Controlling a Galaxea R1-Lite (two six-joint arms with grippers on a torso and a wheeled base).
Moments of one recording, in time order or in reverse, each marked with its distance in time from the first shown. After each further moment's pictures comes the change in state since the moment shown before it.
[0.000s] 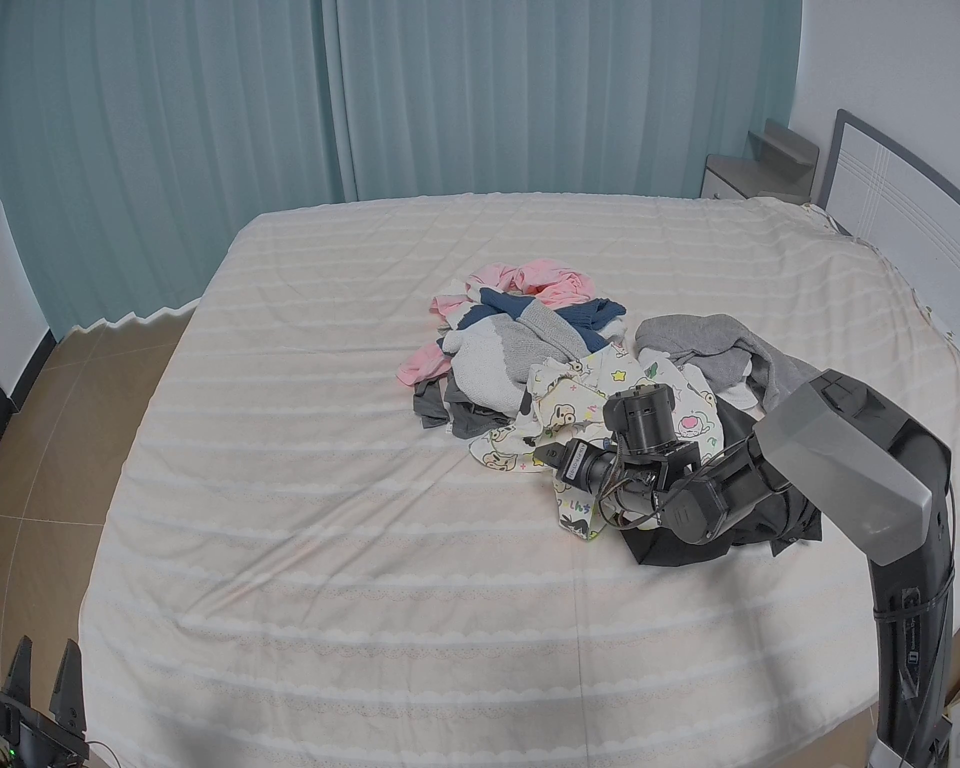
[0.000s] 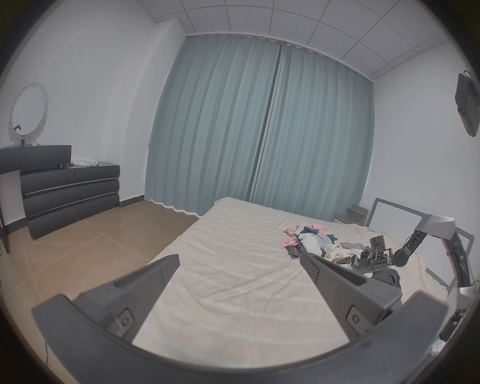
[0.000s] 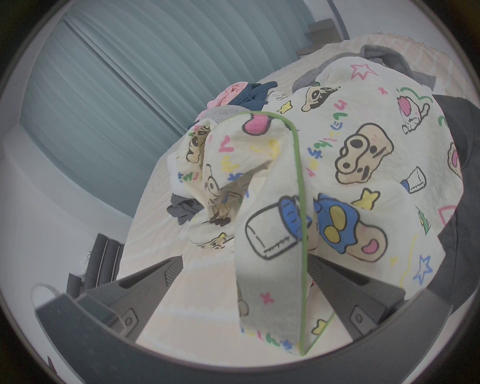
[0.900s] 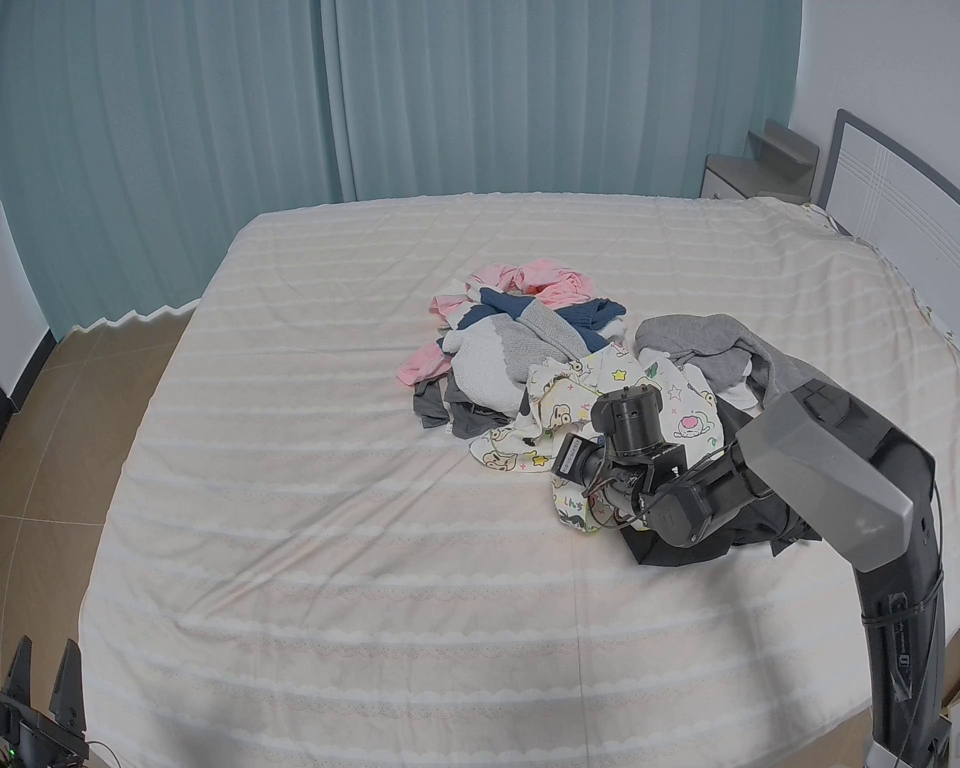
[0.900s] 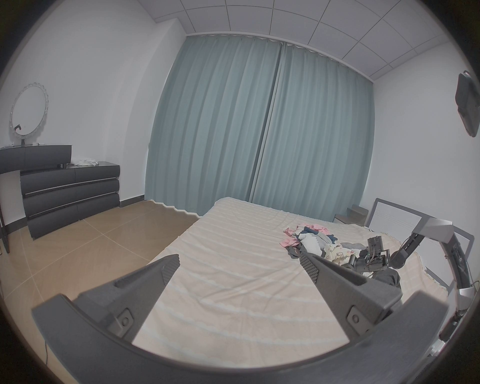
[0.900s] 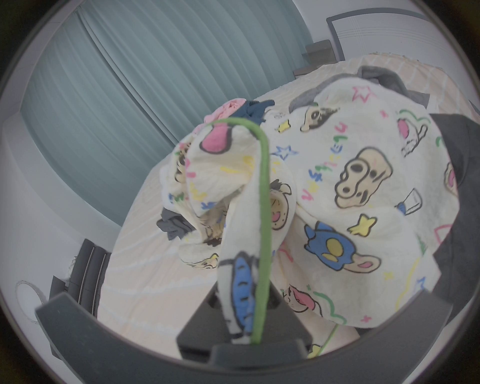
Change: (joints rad) left arm 0.000 0.000 0.000 0.000 0.001 -0.001; right arm 0.013 0.053 -0.063 -0.038 -0.141 -0.040
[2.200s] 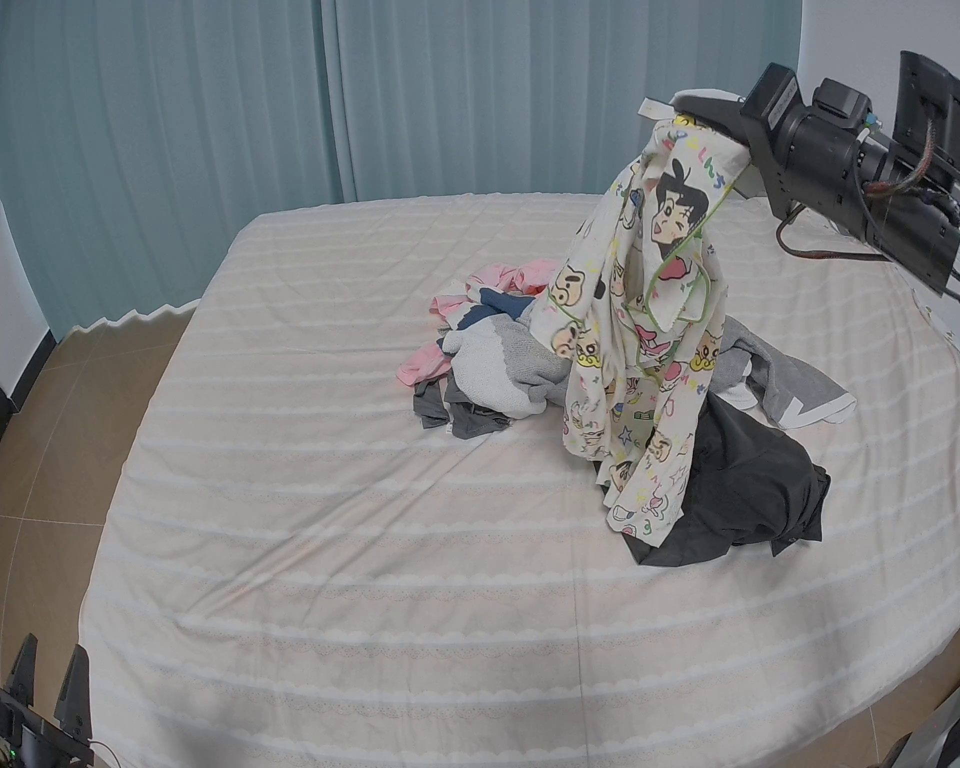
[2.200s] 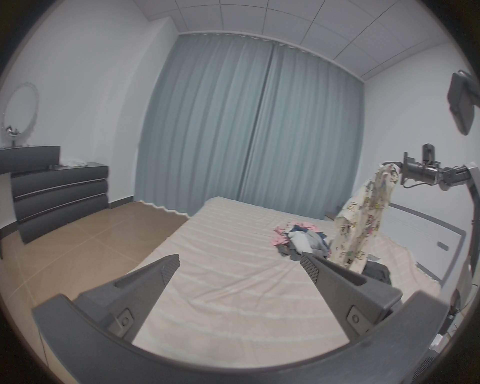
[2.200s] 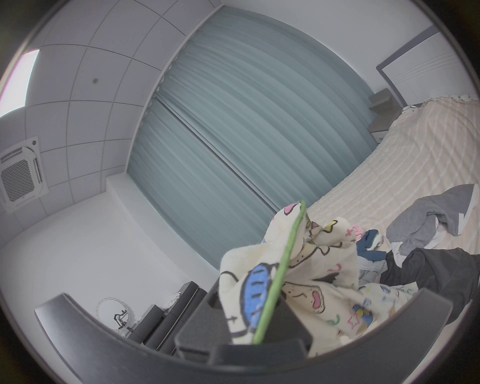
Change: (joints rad) left arm 0.000 0.000 0.000 -0.008 -0.060 0.016; right arm 0.049 -0.871 0.023 0.191 0.244 0.017
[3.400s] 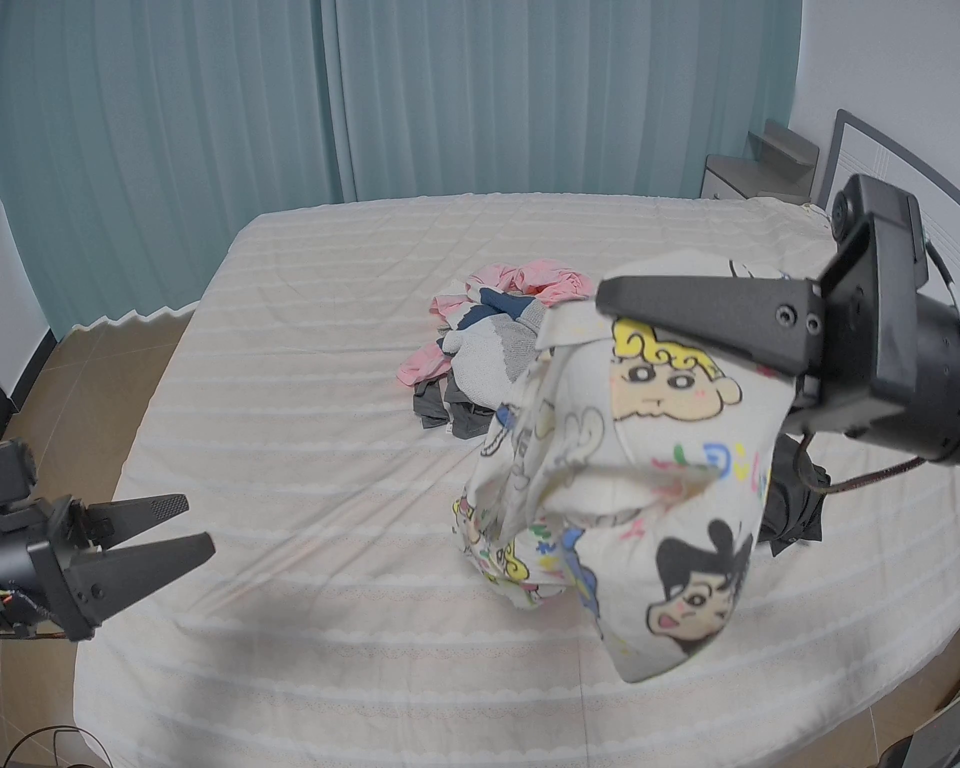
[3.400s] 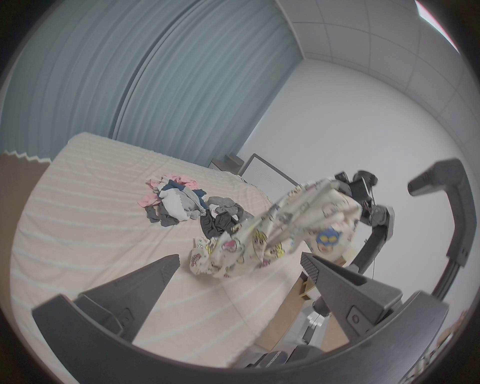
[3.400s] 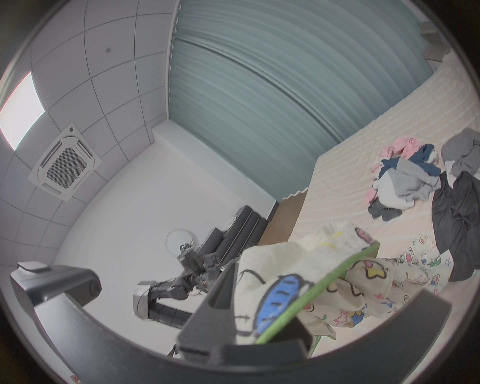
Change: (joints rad) left arm -0.187 0.912 -0.455 -0.237 -0.762 -0.059; right arm 0.340 -0.224 0.373 0.021 0.257 0.005
